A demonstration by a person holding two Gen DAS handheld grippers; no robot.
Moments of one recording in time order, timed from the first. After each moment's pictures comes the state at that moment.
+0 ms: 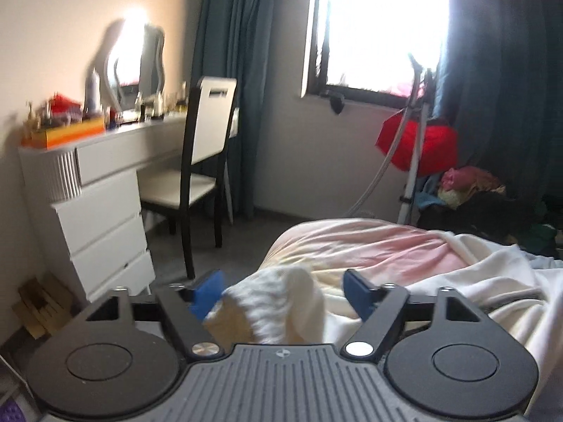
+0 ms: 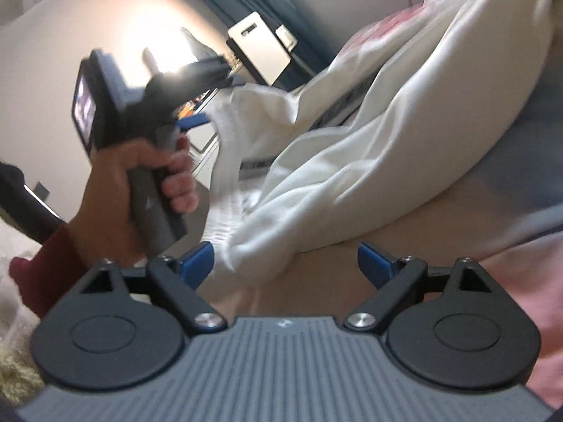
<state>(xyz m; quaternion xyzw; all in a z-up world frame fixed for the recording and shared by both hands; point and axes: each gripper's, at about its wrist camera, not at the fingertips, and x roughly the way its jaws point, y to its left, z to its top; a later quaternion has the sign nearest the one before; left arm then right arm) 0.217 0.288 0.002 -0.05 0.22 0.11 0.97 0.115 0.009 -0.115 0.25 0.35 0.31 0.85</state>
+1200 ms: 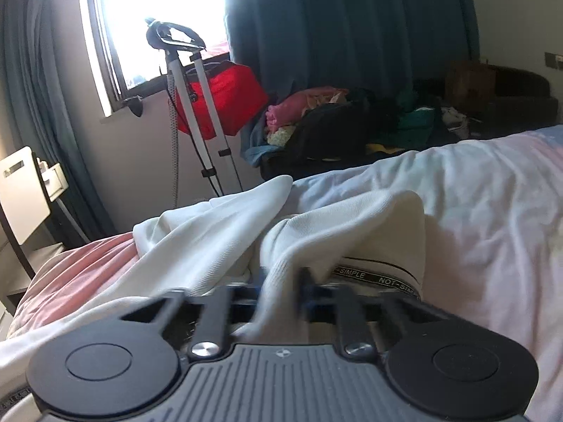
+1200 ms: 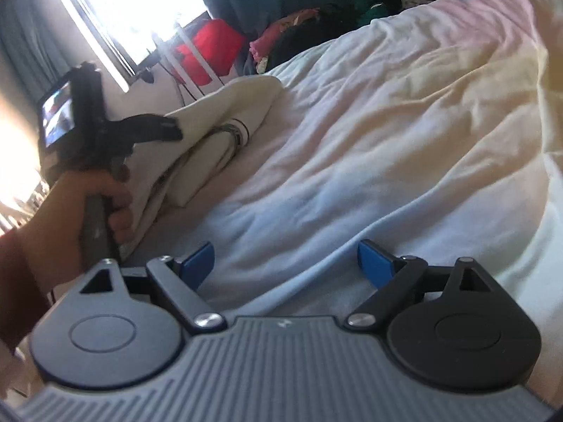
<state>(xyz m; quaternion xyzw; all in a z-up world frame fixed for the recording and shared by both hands) 0.375 -0.138 -0.097 0.14 0.27 -0.07 0.95 0.164 -0.303 -0.177 0.27 0.30 0.01 0.92</state>
